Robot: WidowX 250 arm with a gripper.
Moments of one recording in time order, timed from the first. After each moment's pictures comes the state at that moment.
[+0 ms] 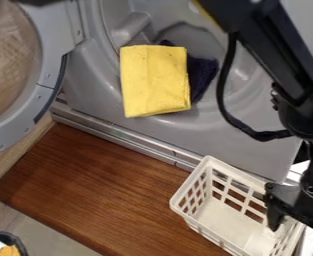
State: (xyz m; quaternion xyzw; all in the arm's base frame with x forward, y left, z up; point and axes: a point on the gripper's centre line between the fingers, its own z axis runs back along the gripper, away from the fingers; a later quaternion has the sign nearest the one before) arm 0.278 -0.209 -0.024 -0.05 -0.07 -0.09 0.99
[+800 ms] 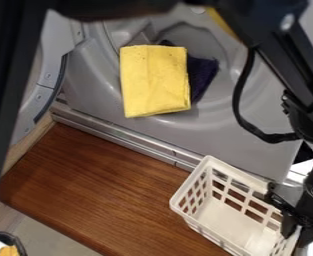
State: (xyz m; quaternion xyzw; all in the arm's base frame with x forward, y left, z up) arm 0.285 -0.210 -0.035 -0.02 -0.06 -0.10 0.99
